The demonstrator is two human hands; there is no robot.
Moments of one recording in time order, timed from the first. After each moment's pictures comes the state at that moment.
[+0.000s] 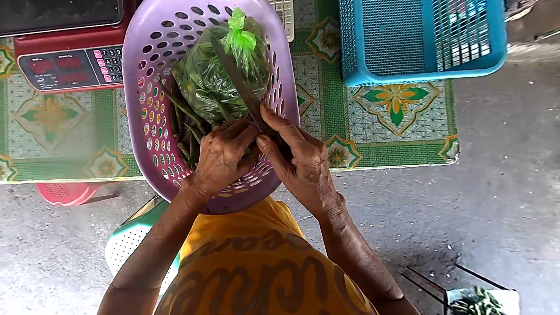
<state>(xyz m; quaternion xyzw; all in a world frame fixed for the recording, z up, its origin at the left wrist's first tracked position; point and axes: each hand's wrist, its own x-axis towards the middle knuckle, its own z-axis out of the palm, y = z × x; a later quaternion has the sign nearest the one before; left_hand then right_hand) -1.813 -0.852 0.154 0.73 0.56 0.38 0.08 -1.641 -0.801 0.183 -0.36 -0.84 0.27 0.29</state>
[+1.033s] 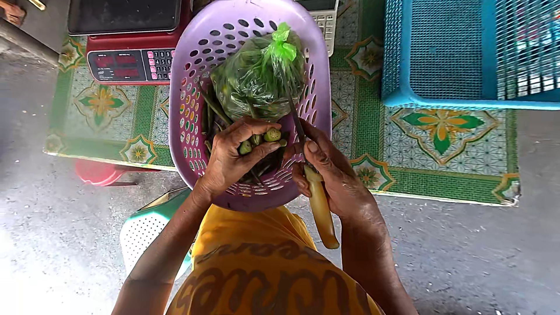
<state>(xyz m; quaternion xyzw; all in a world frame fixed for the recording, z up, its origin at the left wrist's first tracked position) -1.829 -0.882 0.158 0.59 0.52 0.58 0.23 -1.627 -0.796 0.171 -0.35 -0.54 0.74 0.19</state>
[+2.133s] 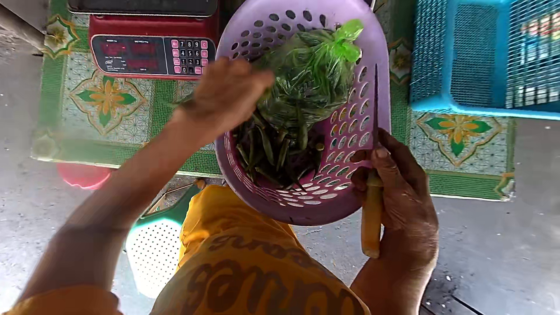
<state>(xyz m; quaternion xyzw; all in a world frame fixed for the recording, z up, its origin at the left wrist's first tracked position) -1.997 -0.840 0.211 0.75 0.64 0.12 0.12 -1.649 -0.822 0.167 -0.53 -0.57 0.56 0.29</state>
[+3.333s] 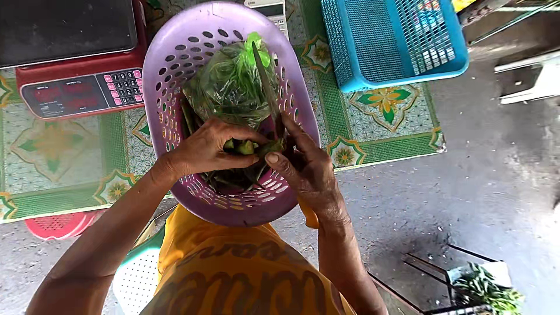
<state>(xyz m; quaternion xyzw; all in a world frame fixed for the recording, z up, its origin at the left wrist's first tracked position) -1.923 -0.822 0.167 0.78 0.32 0.38 0.37 -1.680 -0.833 0.177 -0.45 -0.74 0.39 0.31</state>
